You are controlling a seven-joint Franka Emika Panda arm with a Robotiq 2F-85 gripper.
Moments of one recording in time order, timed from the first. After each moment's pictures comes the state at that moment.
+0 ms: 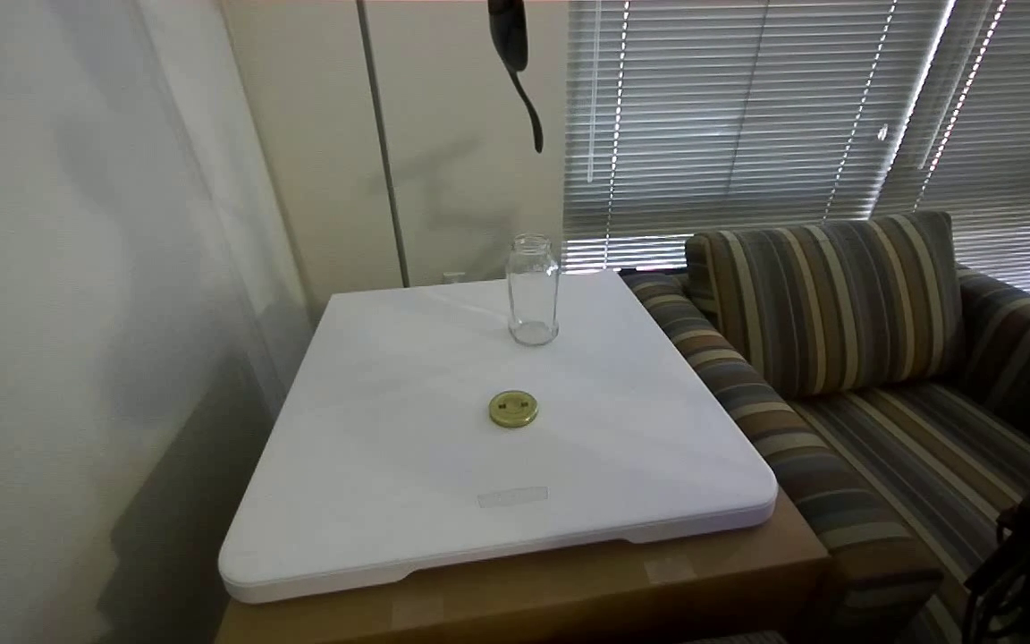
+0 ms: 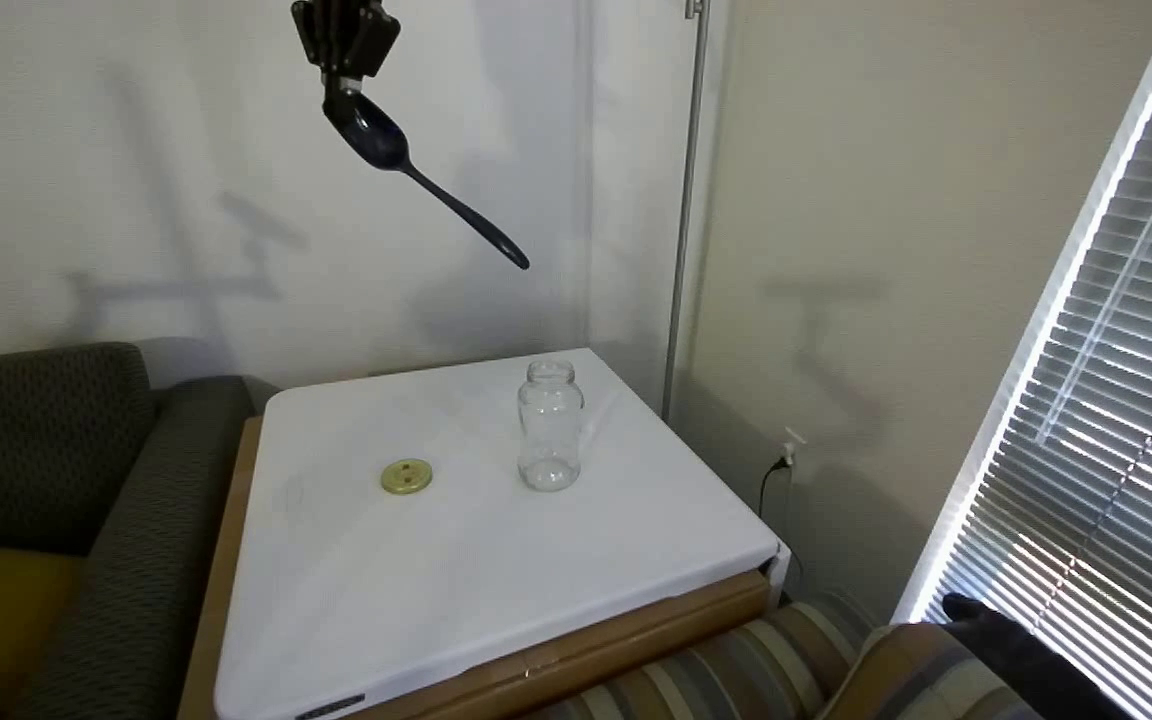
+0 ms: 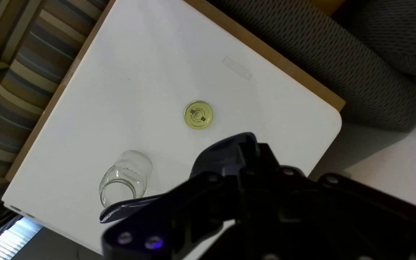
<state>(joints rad) 0.18 0.91 0.02 -0.42 0.11 1.18 0.23</state>
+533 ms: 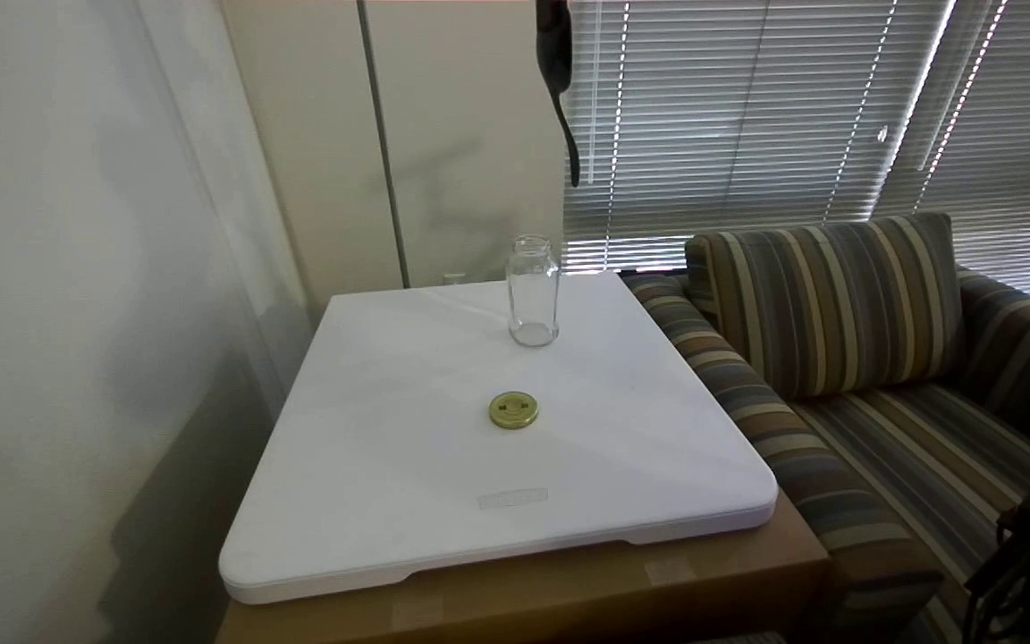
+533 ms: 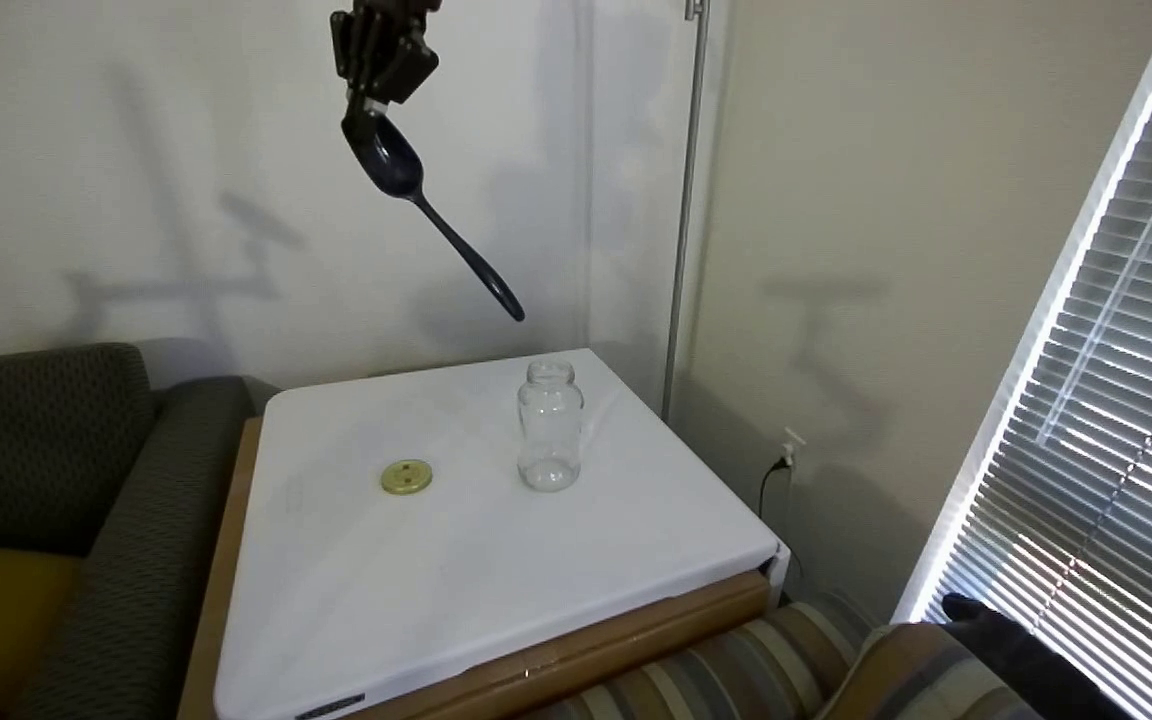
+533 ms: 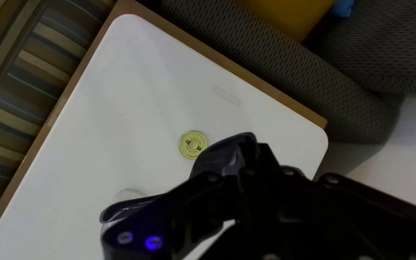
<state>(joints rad) 0.04 0.94 0.07 -0.41 0.23 1.10 0.23</state>
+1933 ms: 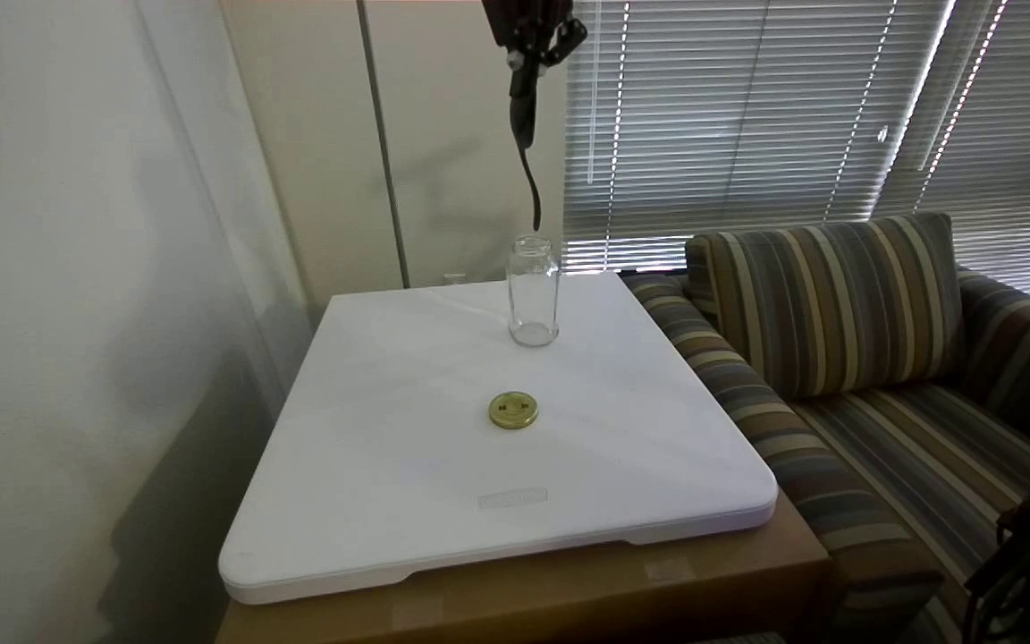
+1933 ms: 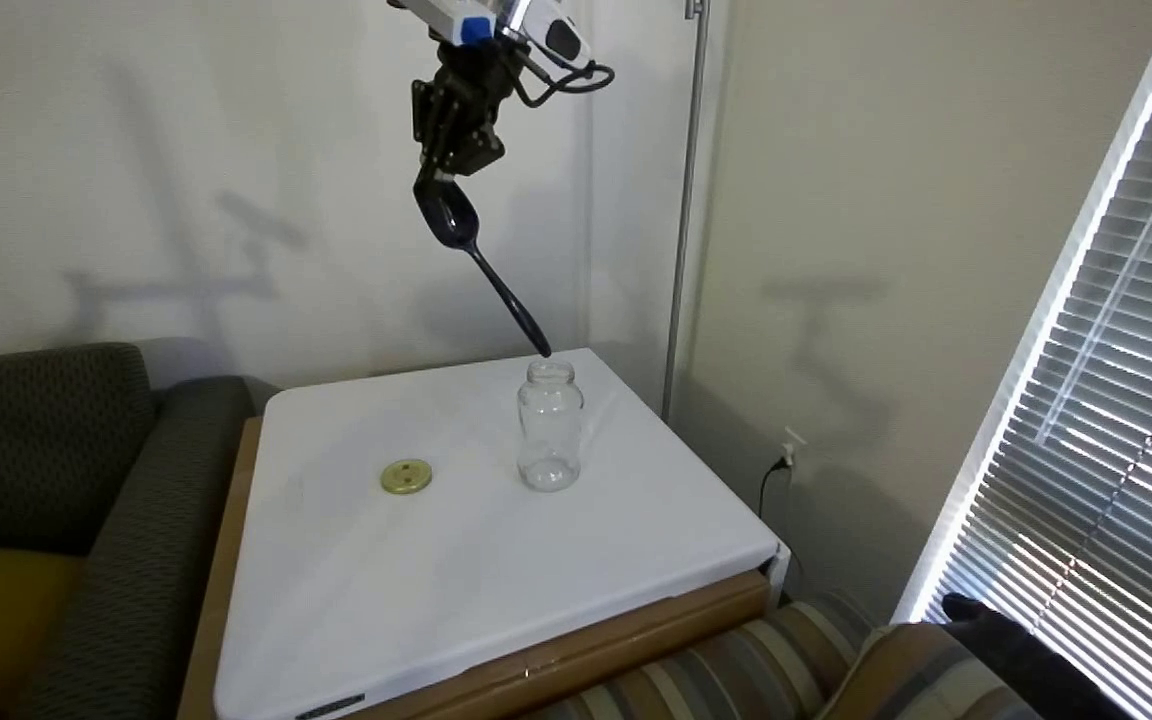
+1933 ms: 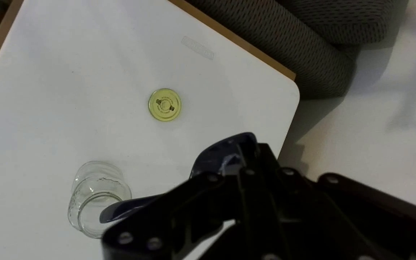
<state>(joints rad) -0.06 1.06 0.12 -0.41 0.35 1.30 0.19</state>
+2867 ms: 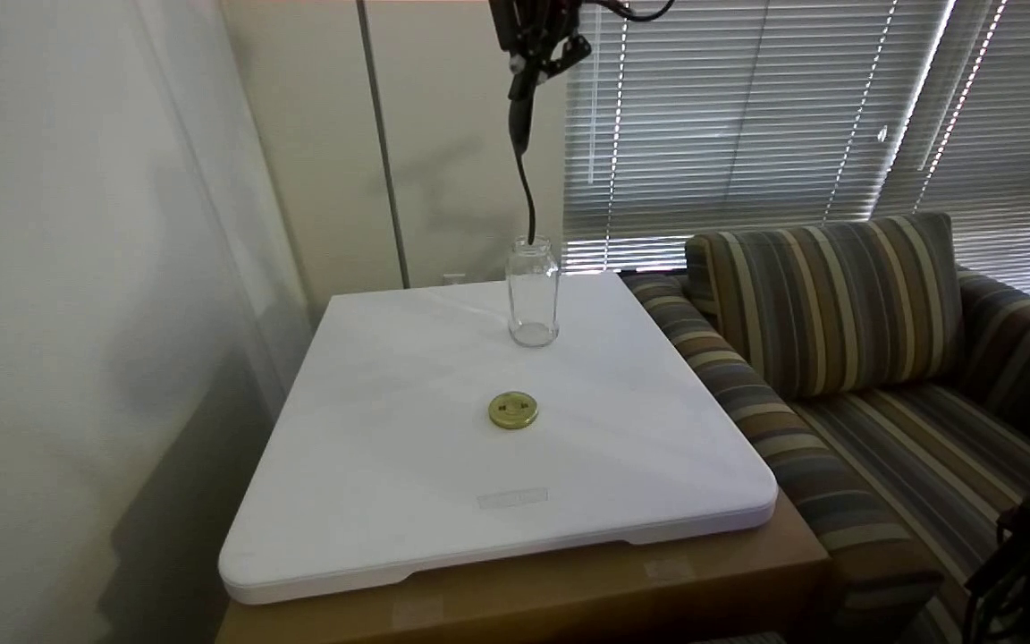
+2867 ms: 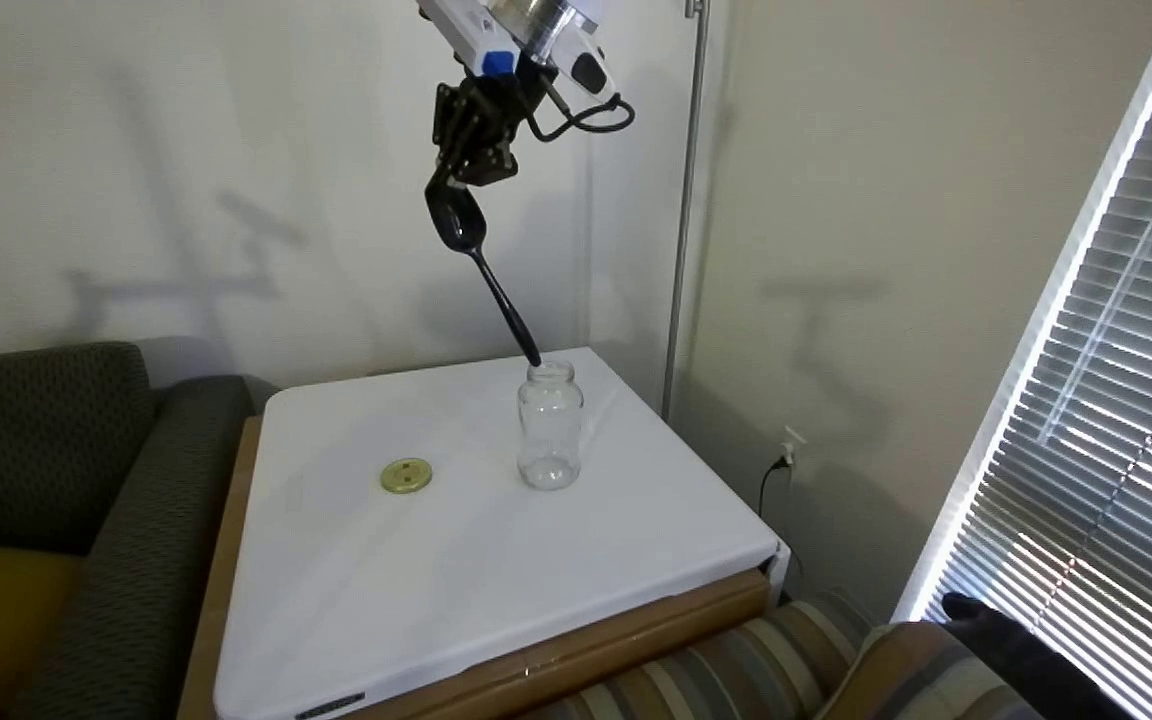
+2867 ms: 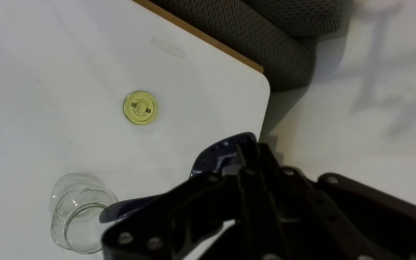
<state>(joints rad) -0.13 1.10 0.16 -0.41 0.45 1.32 0.23</state>
